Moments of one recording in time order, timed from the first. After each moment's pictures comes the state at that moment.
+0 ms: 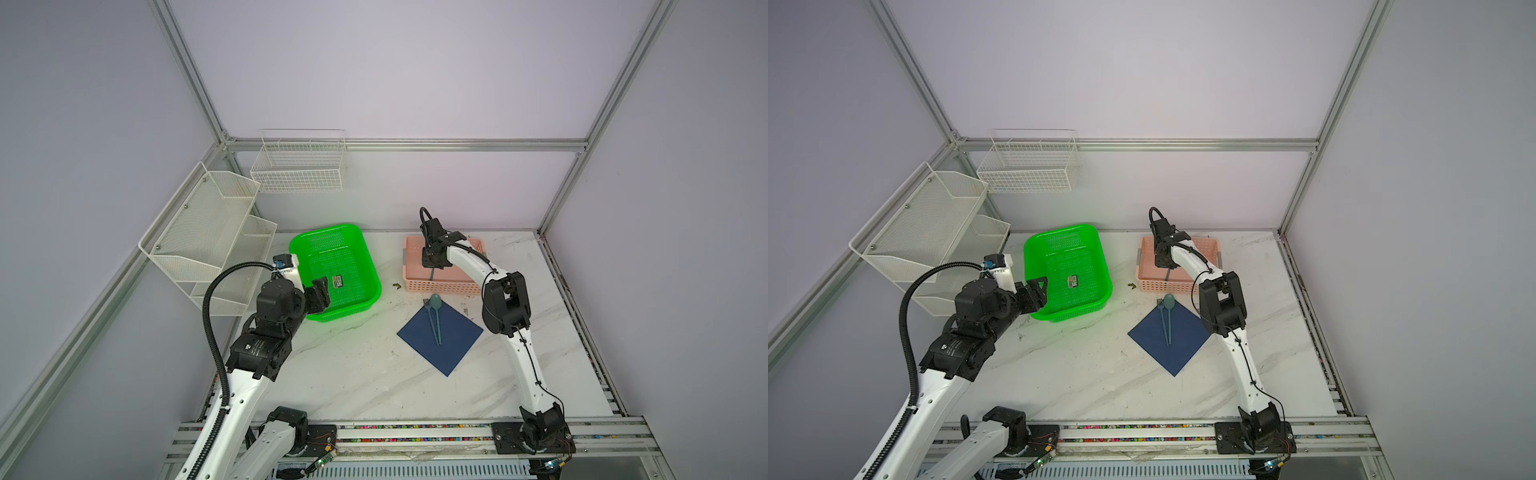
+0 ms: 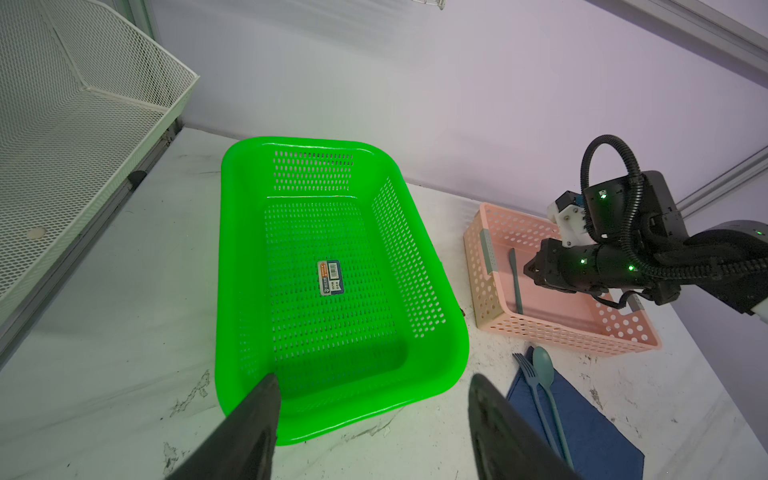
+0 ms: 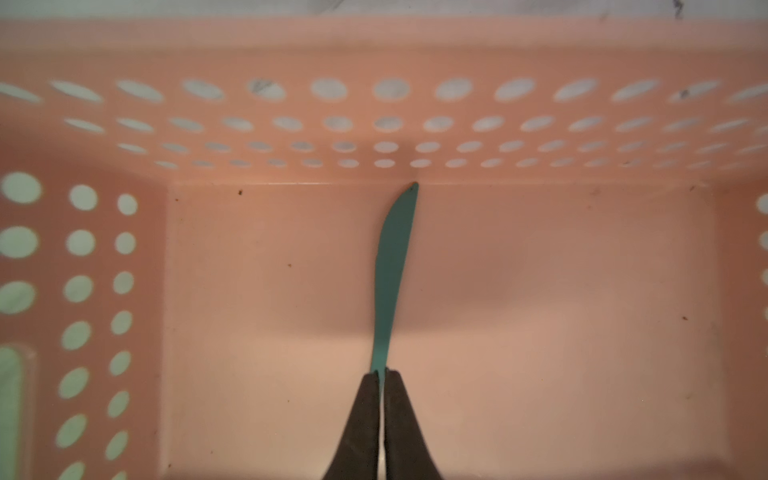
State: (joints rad) left arm -0.20 0.81 0.92 -0.50 -0.11 -0.36; right arm 0.45 2.45 2.24 -0.85 0.24 0.43
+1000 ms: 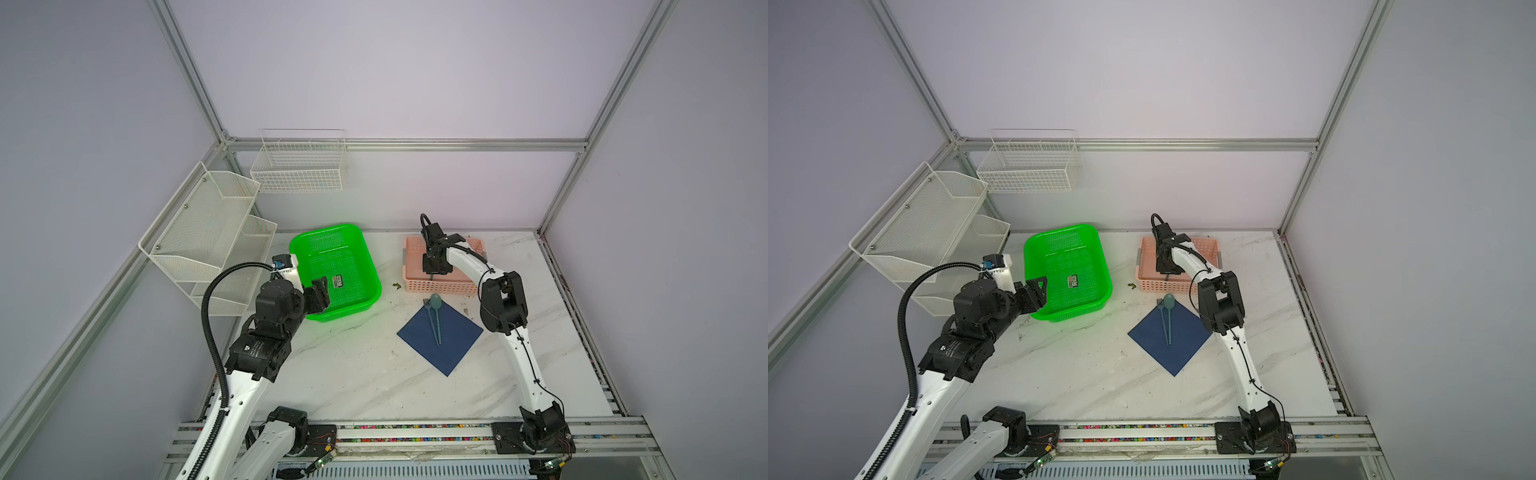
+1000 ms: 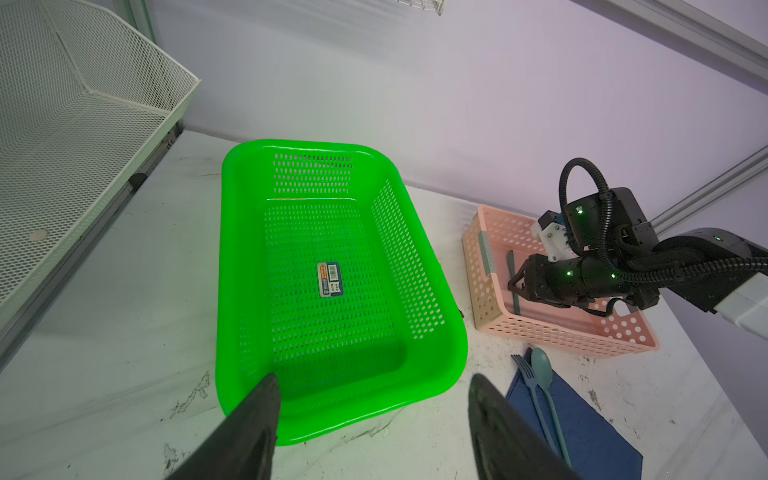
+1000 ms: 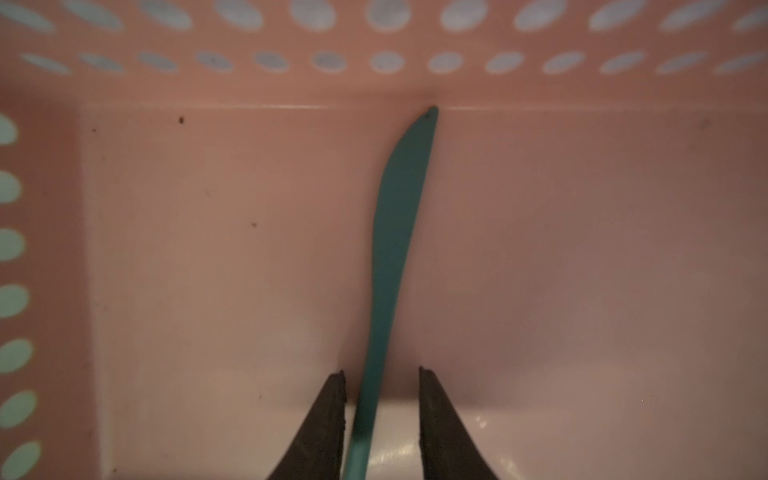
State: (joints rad) left arm -0.20 0.80 0.92 -0.50 -0.11 -0.36; right arm 0.43 2.53 2.27 -0.92 0.15 0.44
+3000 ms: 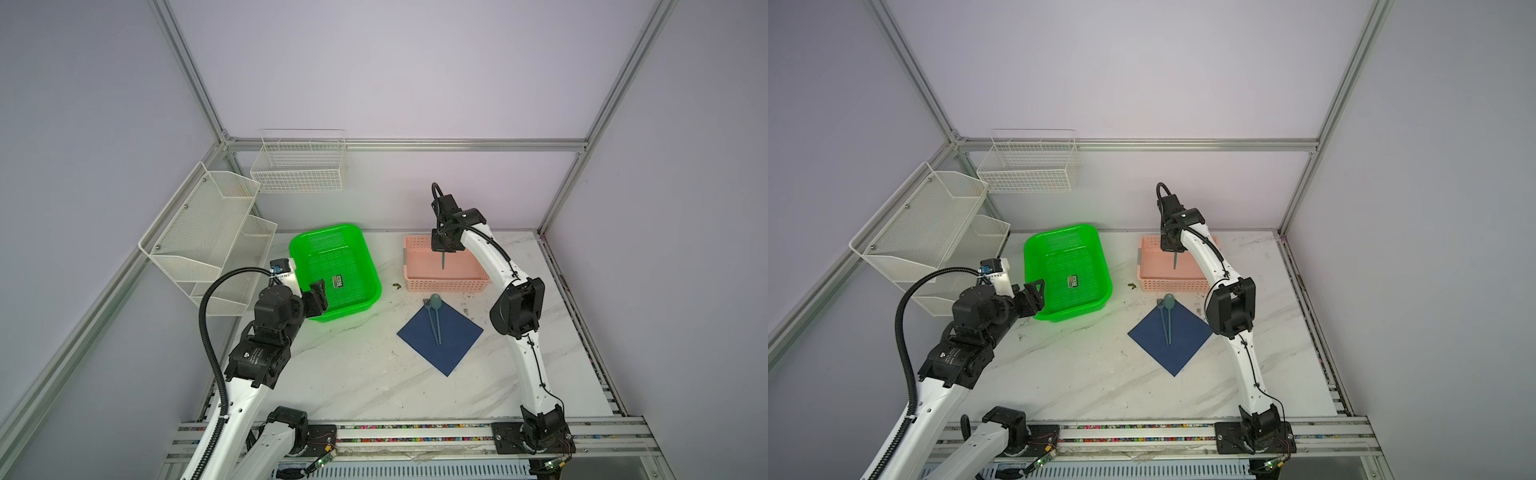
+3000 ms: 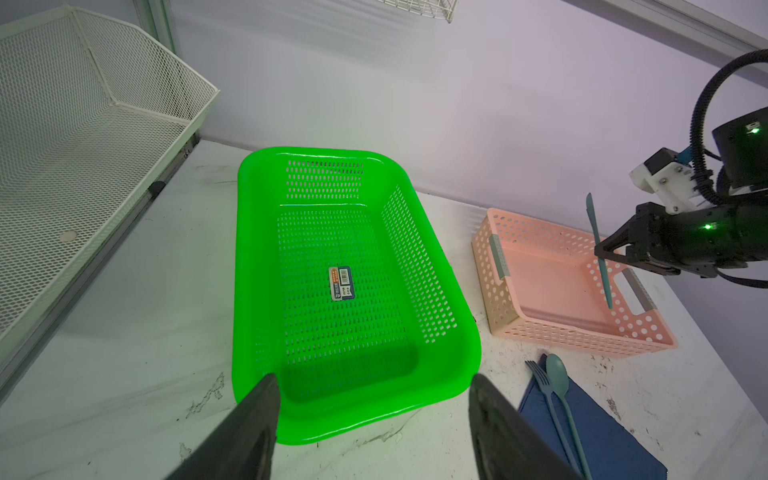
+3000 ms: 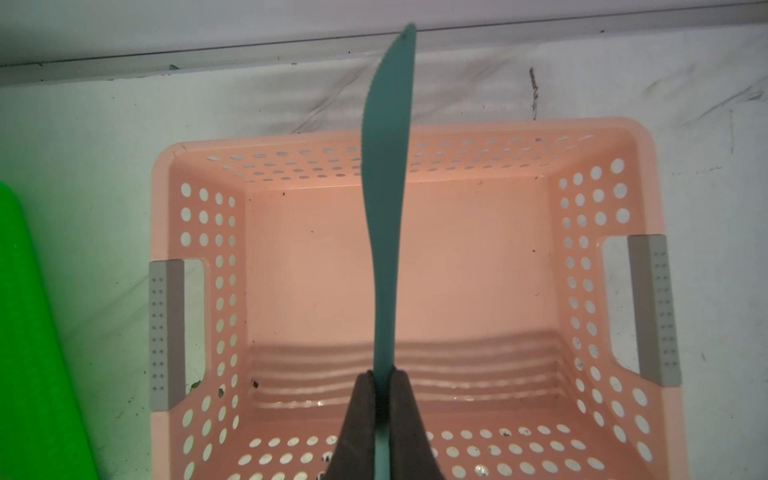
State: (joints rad) left arm -0.20 0.76 0.87 -0.48 -0.14 -0.34; right arm 0.44 2.33 2.45 -1.17 0.22 0.41
